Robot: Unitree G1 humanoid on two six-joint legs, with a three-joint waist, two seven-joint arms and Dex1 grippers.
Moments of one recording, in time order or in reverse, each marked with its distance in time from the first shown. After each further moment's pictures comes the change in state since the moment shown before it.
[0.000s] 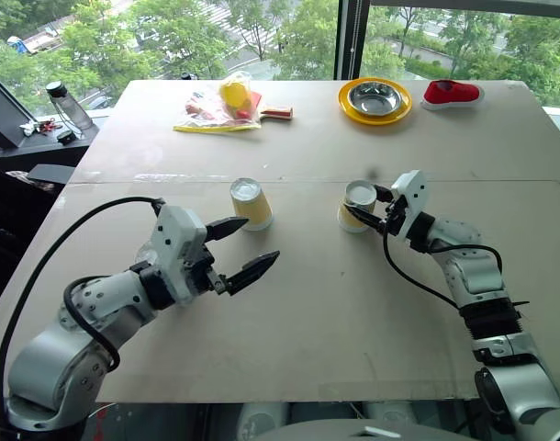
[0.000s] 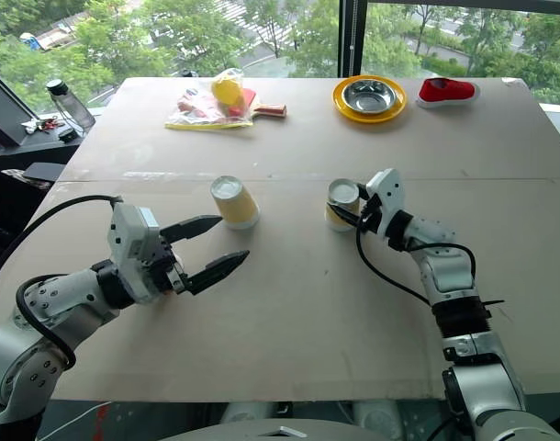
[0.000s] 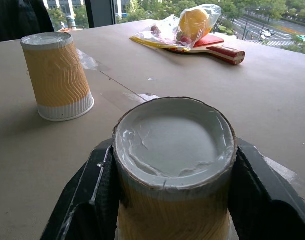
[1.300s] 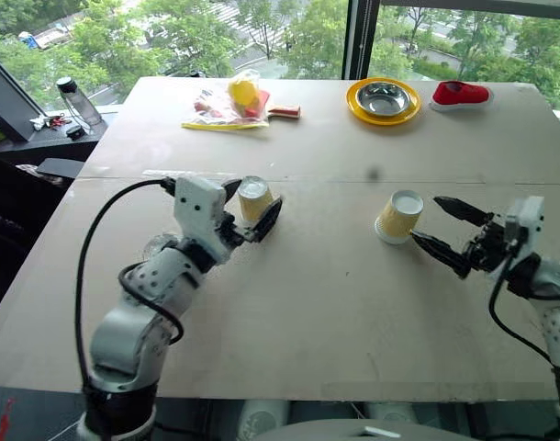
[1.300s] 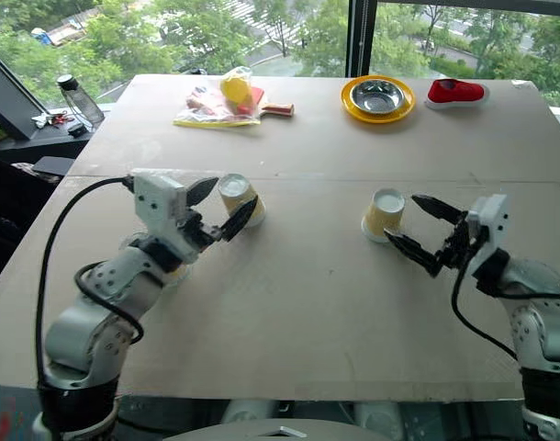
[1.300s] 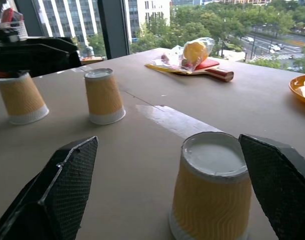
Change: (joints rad) left arm -0.236 -0.334 -0.222 0.153 0.363 -0.044 0.419; right arm 0.449 -0.229 -0.344 -0.481 0.382 0.144 0.244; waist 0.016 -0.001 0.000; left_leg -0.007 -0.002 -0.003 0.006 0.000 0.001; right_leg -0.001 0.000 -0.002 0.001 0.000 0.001
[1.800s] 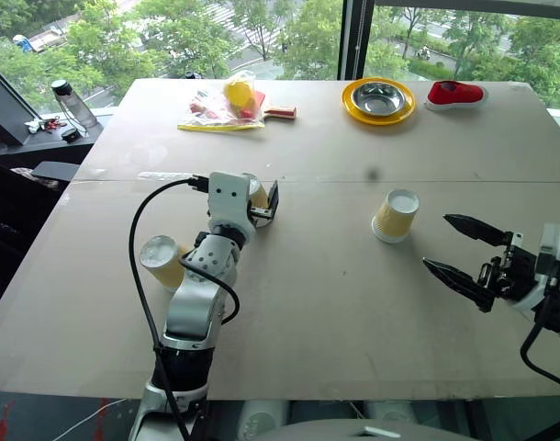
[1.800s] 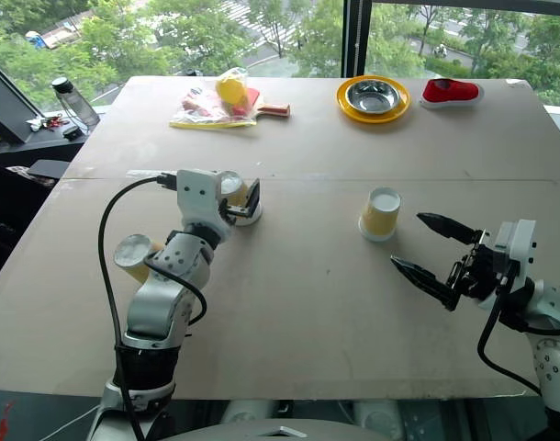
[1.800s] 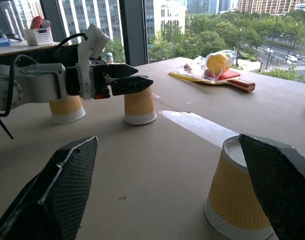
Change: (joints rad) left arm -0.125 -0.162 -0.080 0.263 0.303 -0.136 0.188; right arm 0.164 -0.021 -0.085 -0.141 0.072 -0.024 0.013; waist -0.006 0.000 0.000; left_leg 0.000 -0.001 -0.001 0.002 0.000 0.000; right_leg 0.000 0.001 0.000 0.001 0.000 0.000
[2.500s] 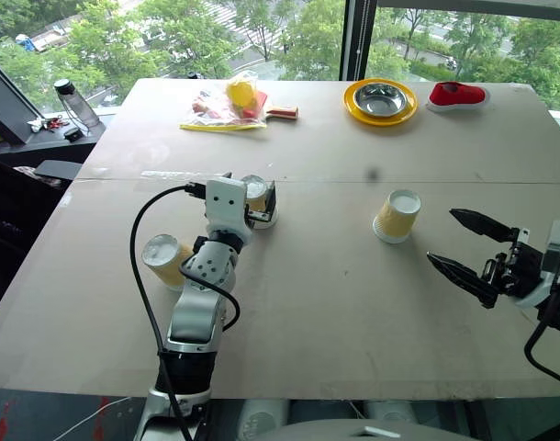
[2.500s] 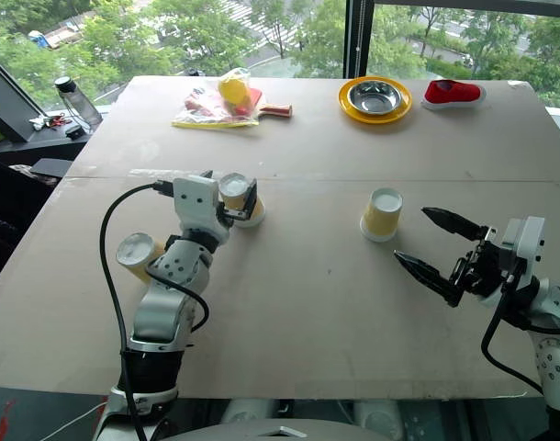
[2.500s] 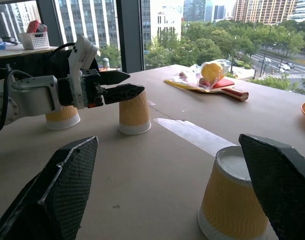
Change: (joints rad) left arm 0.037 -0.033 0.020 0.065 0.054 -0.172 -0.040; right arm -0.026 0.000 -0.001 0.002 0.012 -0.009 -0.013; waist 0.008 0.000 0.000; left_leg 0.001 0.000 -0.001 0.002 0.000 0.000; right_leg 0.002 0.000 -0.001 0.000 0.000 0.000
